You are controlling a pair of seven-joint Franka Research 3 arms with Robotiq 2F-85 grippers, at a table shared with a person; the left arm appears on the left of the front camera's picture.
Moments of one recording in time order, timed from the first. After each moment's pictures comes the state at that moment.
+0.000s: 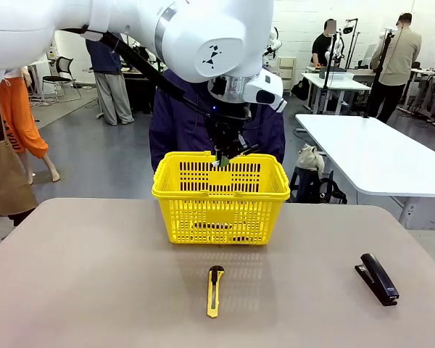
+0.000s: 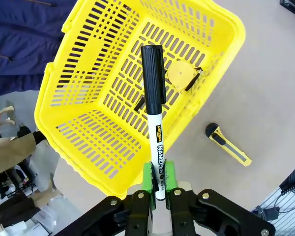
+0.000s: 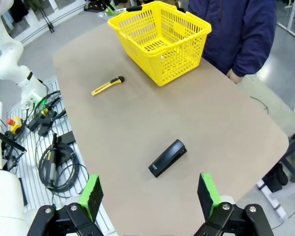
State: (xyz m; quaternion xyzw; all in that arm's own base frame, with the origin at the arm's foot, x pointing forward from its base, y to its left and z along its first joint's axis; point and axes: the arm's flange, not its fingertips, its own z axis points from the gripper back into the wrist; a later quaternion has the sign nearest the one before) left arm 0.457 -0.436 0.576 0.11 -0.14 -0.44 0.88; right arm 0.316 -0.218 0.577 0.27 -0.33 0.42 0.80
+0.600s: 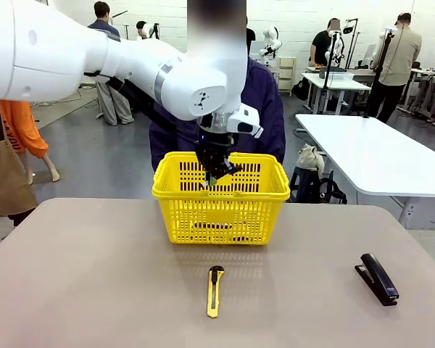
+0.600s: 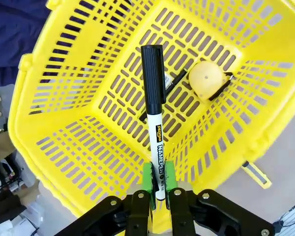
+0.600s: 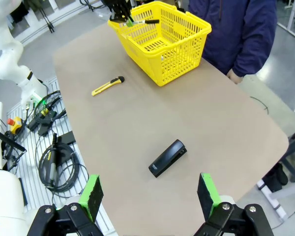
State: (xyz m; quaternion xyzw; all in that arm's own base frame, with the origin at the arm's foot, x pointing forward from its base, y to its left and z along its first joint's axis) left arm 0.523 -0.412 0.494 0.09 -0.12 -0.41 0.90; right arm 0.316 -0.218 0.577 0.27 -0.33 0.42 0.80
